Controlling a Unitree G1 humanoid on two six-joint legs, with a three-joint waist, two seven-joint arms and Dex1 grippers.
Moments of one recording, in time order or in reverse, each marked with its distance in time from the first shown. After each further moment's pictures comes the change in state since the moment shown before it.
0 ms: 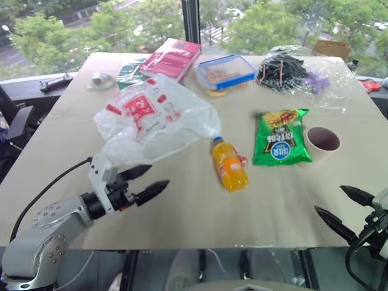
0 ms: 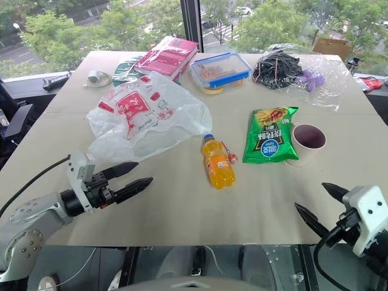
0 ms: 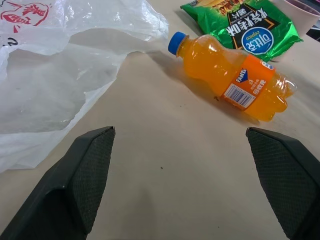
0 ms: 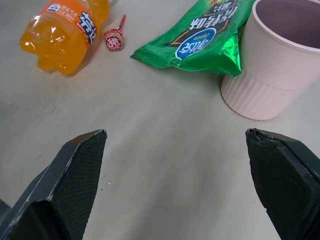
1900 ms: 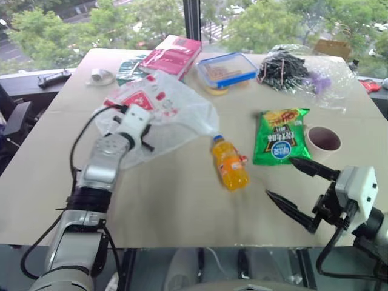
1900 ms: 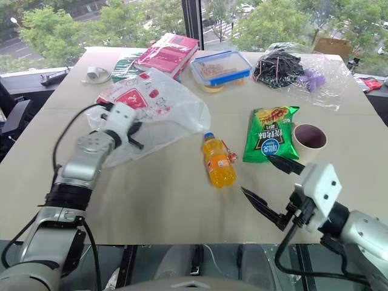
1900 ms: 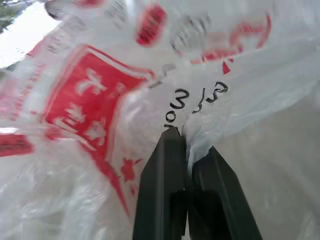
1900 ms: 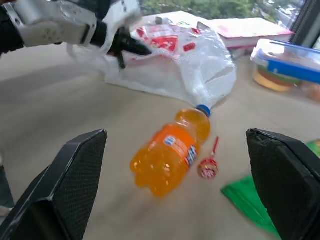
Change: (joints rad) left arm -0.781 -0.137 -0.235 0.677 0.590 -0.104 0.353; right arm -0.441 -0.111 0.370 -0.169 0.121 0.064 -0.174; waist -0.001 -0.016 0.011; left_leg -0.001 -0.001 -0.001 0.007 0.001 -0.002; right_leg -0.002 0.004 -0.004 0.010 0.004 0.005
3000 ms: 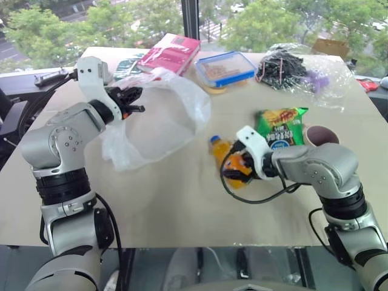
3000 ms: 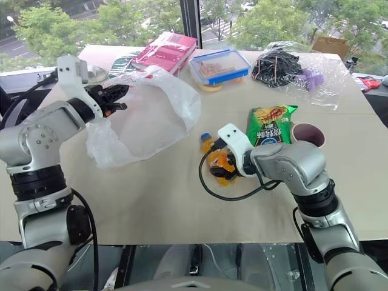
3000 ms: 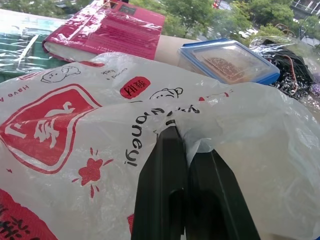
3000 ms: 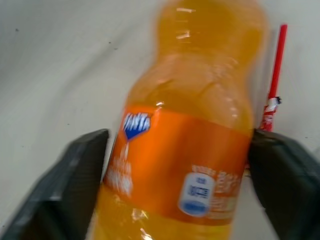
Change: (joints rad) left arm -0.151 0.002 0.252 -0.245 -0.356 0.520 0.087; right arm -0.953 0.298 0.563 0.577 -0.124 0.960 -0.278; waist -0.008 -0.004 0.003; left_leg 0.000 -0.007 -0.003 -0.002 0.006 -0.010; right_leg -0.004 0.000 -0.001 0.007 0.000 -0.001
